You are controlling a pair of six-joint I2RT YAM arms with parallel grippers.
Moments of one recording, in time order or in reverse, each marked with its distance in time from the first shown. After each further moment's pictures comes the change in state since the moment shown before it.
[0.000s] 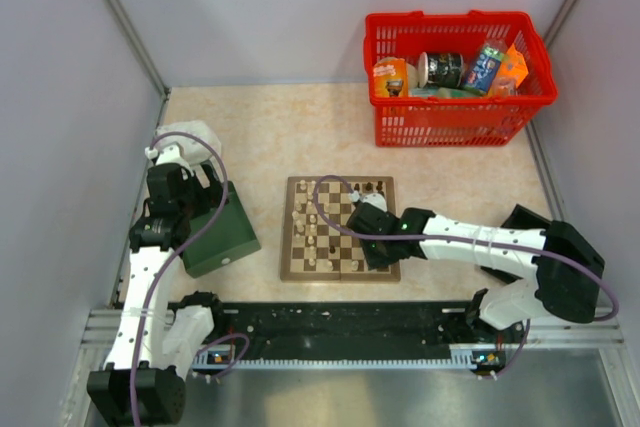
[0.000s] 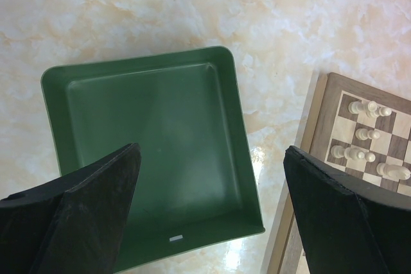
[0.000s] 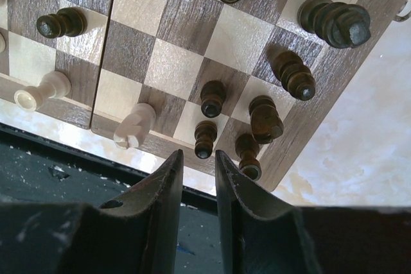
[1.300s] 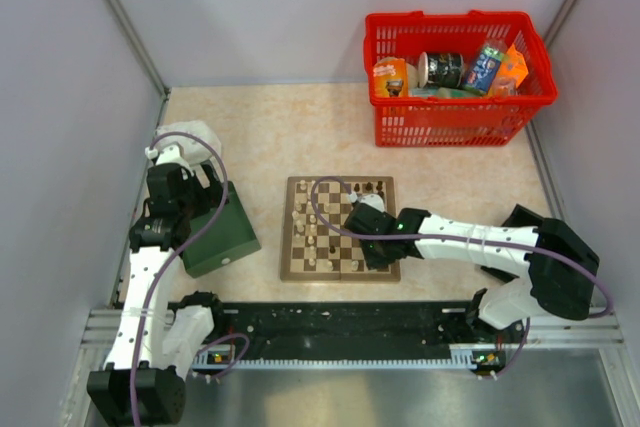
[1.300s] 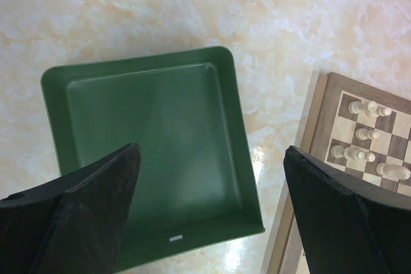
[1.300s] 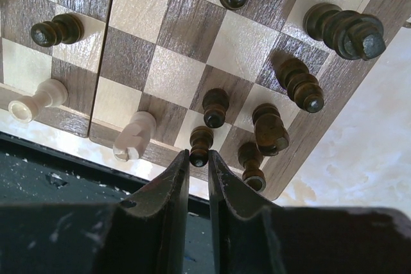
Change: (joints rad) left arm 0.000 0.000 0.000 0.000 0.001 0.000; right arm 0.000 0.034 0.000 0.018 0.002 0.000
